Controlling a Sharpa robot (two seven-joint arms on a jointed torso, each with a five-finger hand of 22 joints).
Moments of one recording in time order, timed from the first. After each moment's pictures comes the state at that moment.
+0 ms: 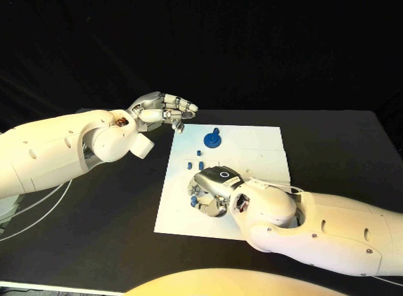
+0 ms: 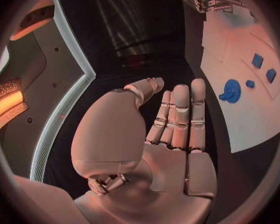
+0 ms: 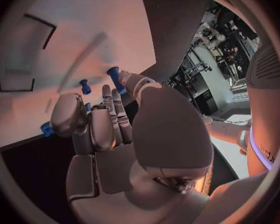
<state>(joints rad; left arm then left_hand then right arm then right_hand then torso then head) 1.22 -0.90 0.01 1.44 -0.25 0.05 0.24 1.36 -0.20 0.56 0.00 0.32 0.81 0.21 0.29 0.34 0.69 0.15 0.76 0.25 1.06 0.07 1.24 0.48 0.17 0.89 0.16 1.05 0.67 1.08 -0.57 -0.14 1.76 -1.71 -0.26 -0.44 1.41 -0.27 0.47 0.15 0.14 0.95 0.13 0.09 0.46 1.02 0.11 0.12 0.07 1.45 0.02 1.34 1.07 0.08 1.35 0.12 1.12 1.19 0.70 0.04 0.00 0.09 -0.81</state>
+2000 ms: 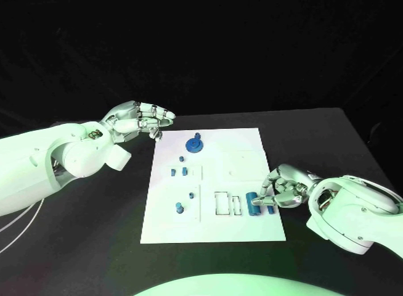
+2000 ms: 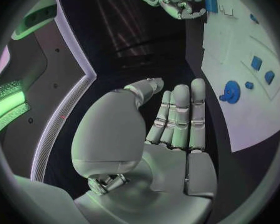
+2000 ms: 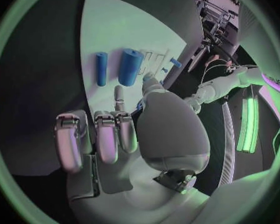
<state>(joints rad) 1.22 -0.93 0.01 1.47 -0.25 0.05 0.25 1.35 -0.19 0.55 0.00 0.32 0.81 0.21 0.30 0.34 0.69 0.15 0.76 0.25 1.06 0.07 1.24 0.48 0.17 0.89 0.16 1.05 0.66 1.11 -1.13 -0.13 1.97 -1.28 -0.37 -0.54 1.23 -0.17 0.01 0.30 0.07 0.93 0.11 0.38 0.51 1.46 0.03 1.57 1.31 1.47 -0.04 1.57 1.31 0.01 1.46 0.07 1.57 1.31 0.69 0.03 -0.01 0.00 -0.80</state>
